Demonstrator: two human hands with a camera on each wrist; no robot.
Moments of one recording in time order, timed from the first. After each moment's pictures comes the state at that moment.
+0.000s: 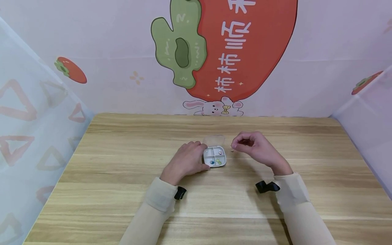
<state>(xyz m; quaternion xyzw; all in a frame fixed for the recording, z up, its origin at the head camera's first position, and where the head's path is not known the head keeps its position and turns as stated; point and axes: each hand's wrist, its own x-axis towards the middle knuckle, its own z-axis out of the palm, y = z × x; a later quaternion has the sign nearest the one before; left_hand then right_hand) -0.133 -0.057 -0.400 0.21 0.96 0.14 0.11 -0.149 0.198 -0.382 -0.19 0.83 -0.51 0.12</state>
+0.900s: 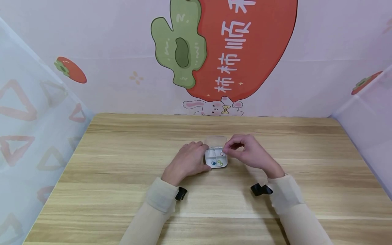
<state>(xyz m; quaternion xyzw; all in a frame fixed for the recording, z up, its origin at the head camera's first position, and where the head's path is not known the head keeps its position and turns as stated) -0.133 -0.056 -0.400 0.24 0.96 0.13 0.10 -0.144 0.178 -0.389 -0.24 0.85 -0.47 0.09</state>
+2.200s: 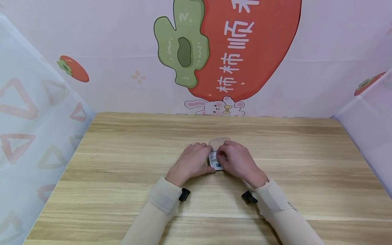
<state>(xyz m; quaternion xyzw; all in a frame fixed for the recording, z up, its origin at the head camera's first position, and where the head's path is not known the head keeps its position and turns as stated) -0.130 -0.051 -0.402 0.26 0.95 0.11 0.08 -0.128 0.130 -0.411 -0.24 0.95 -0.21 -0.02</state>
